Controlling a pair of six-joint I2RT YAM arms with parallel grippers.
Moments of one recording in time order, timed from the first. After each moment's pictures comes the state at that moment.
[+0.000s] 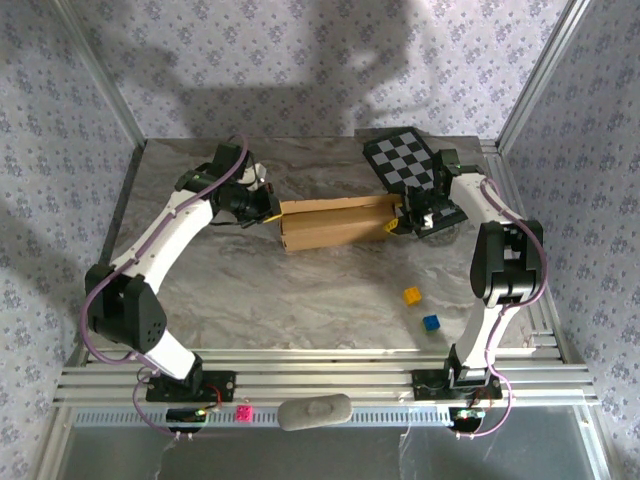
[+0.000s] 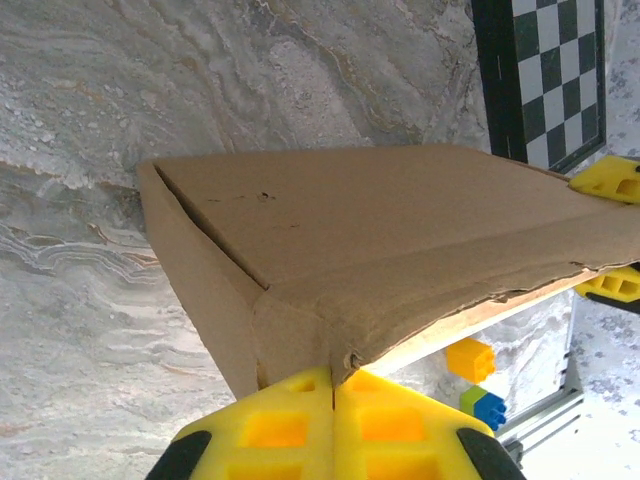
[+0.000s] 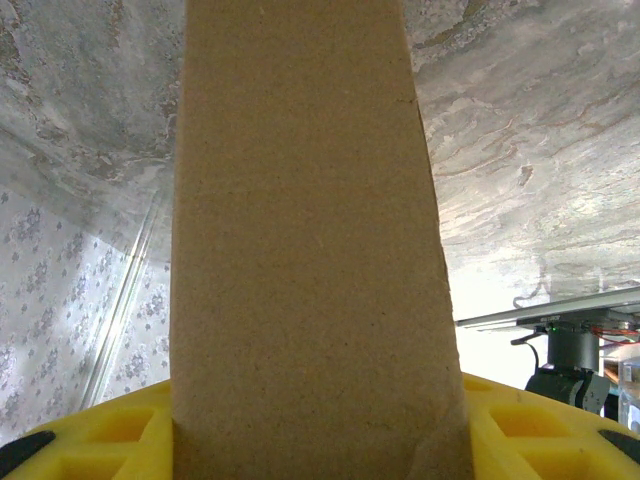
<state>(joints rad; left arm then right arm) -0.39 1.57 1.44 -0.86 0.41 -0.67 0.06 1.87 1.47 -0.94 -0.85 1.53</state>
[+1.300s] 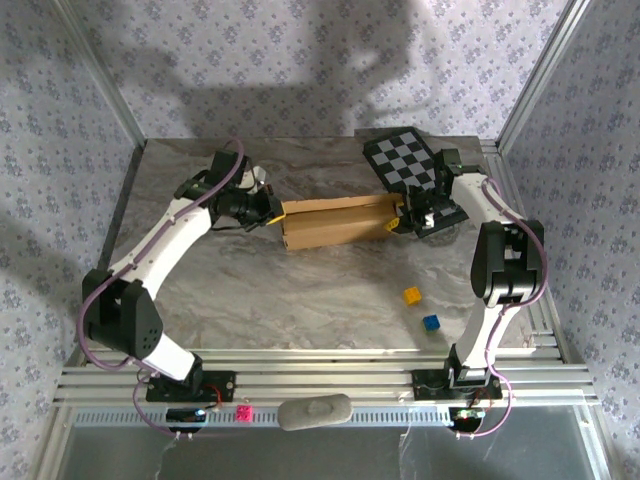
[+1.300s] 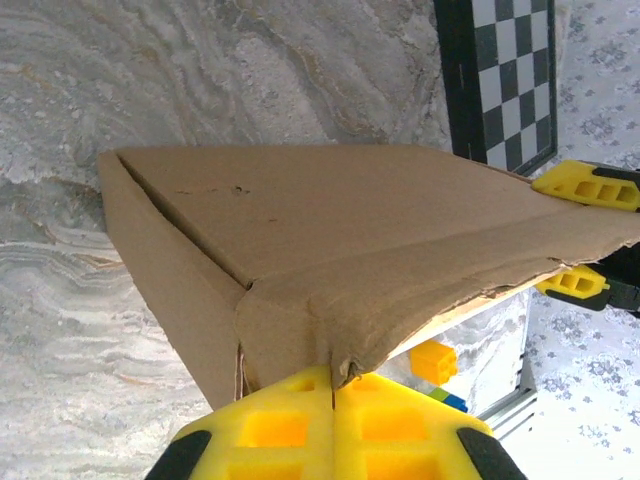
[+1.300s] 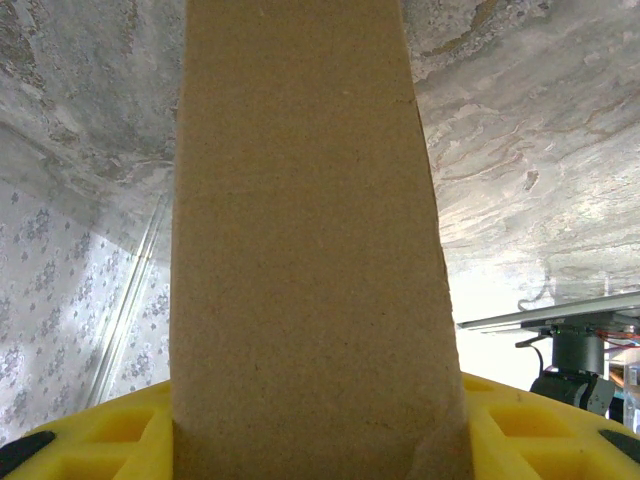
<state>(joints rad) -0.39 1.53 1.33 -0.72 0.47 -0.72 0.05 1.87 1.47 -0.93 -0.85 1.53</state>
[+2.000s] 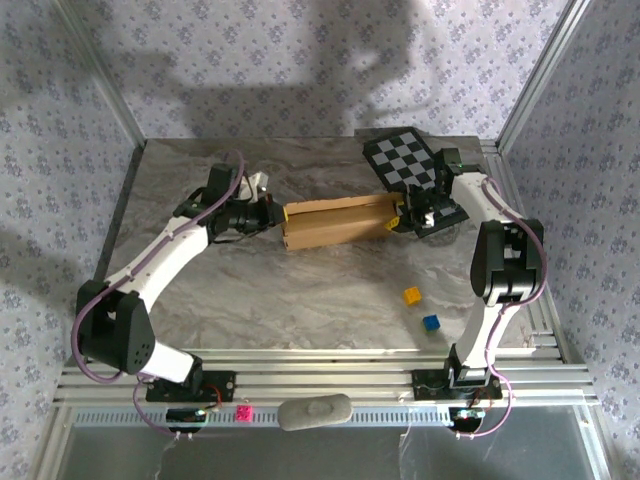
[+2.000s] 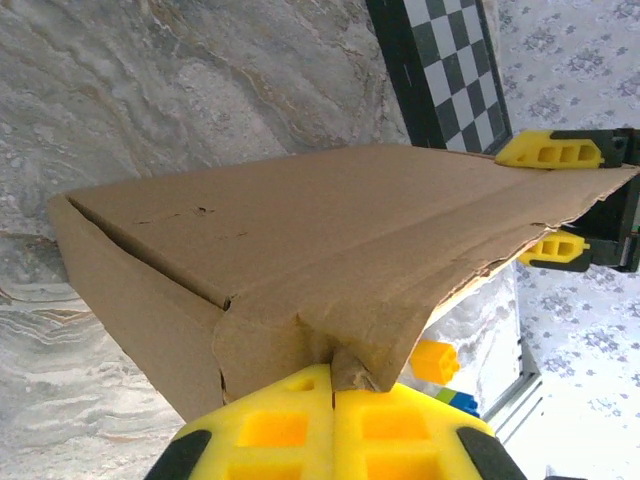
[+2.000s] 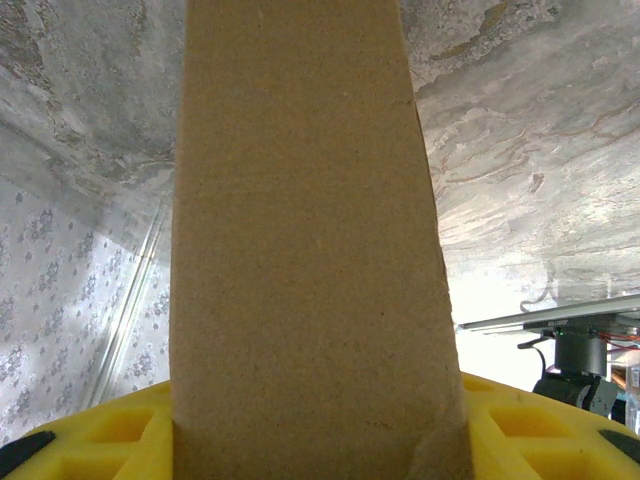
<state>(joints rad) -0.38 1.45 1.14 -0.48 0.54 -0.66 0.05 1.88 1.48 -0.93 -0.85 1.53</state>
